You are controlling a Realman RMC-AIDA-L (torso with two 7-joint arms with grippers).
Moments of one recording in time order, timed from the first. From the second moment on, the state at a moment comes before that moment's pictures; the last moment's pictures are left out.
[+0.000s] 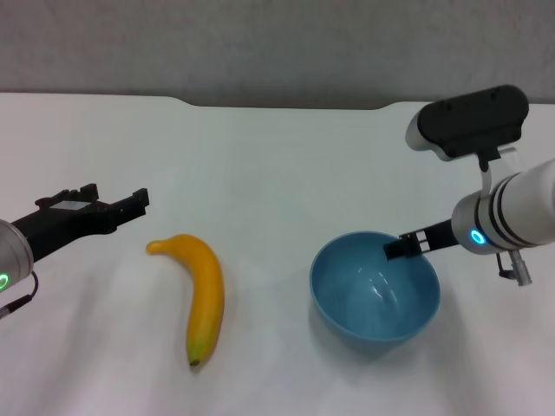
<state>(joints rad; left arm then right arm) -0.13 -2.04 -1.66 -1.17 1.61 -0.55 1.16 0.64 2.00 1.30 1.19 0.34 -0.99 -2.87</state>
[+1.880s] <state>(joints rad) -0.15 -2.04 -1.66 -1.15 1.61 -0.53 1.16 0.64 2.00 1.32 0.97 0.48 -0.88 -2.95</state>
